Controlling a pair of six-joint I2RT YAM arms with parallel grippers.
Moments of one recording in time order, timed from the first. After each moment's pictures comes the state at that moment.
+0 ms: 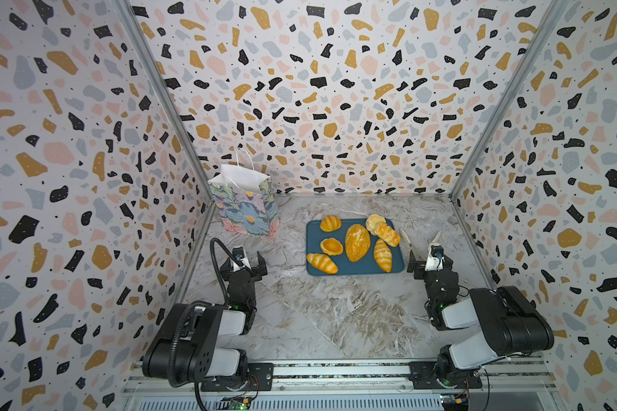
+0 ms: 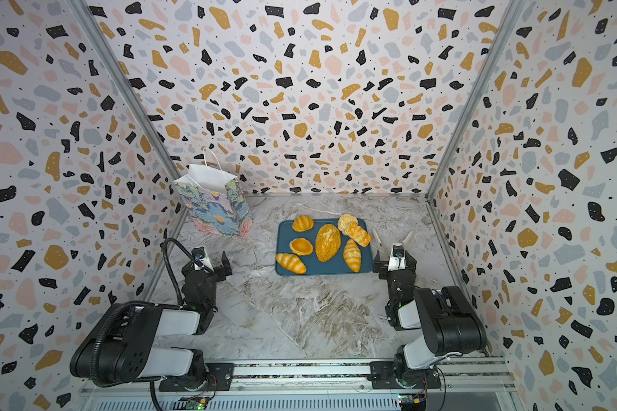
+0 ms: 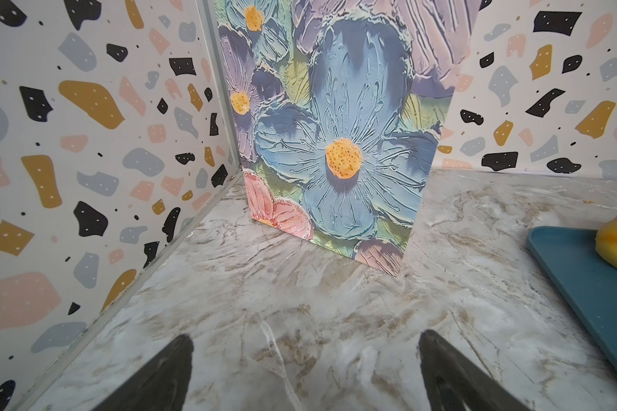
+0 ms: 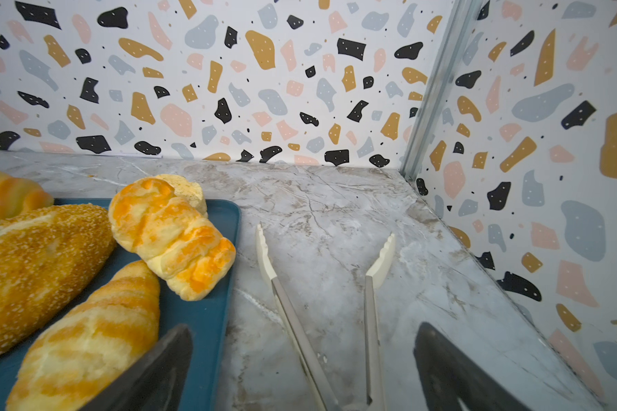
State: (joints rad) left arm -0.11 1.39 0.15 1.08 -0.36 -0.01; right arm 0.09 1.52 0.16 1.25 0.15 -0.07
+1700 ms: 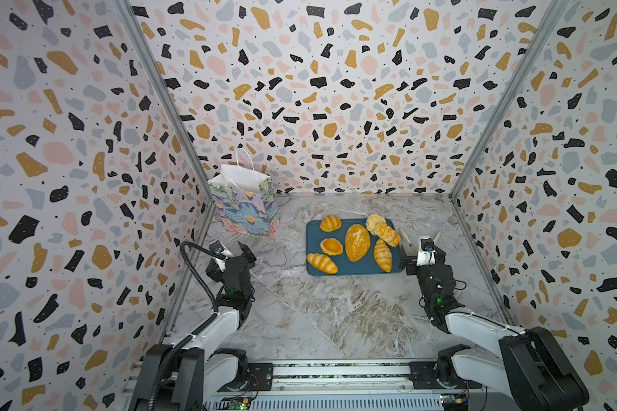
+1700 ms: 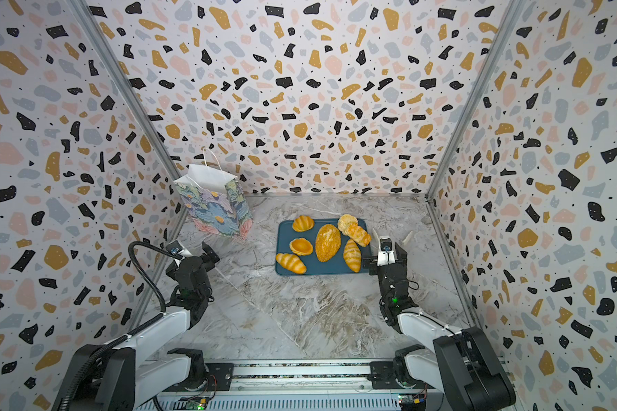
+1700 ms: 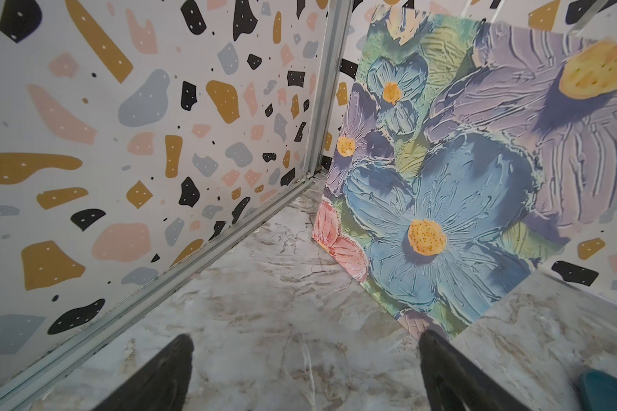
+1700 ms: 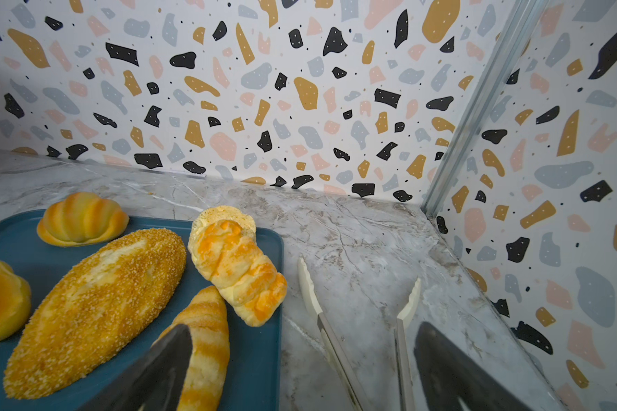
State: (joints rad) left arm -0.11 1.11 0.34 0.53 -0.61 -0.33; right arm 0.30 1.14 0.27 0.78 0.27 -0.10
